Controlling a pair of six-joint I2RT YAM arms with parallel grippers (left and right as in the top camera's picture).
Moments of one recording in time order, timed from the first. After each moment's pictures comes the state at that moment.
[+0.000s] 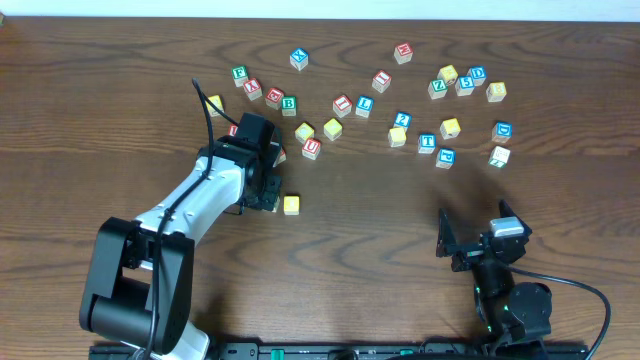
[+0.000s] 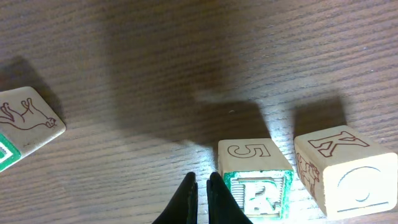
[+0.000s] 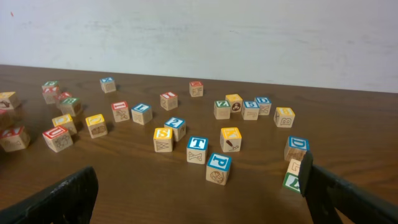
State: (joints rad) left arm -0.30 1.73 1.03 -0.71 0.00 -0.02; right arm 0.16 0.01 0.01 -0.07 0.00 0.01
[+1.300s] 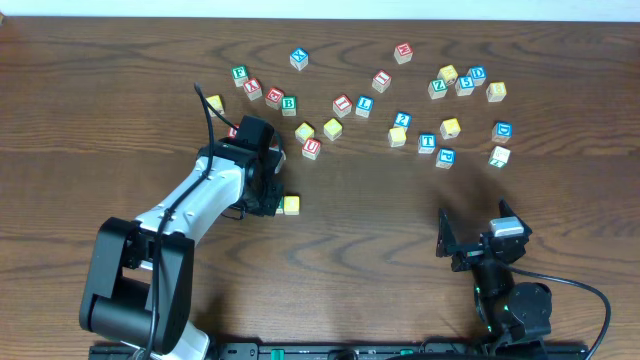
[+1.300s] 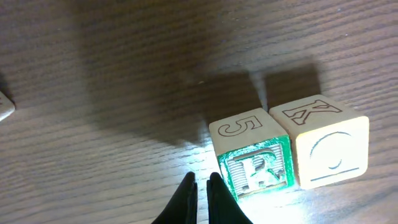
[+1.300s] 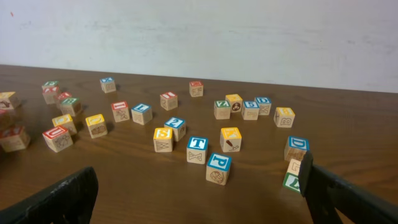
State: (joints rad) left arm -0.30 1.73 1.03 -0.77 0.08 -0.01; right arm 0.16 0.01 0.01 -0.07 0.00 0.01
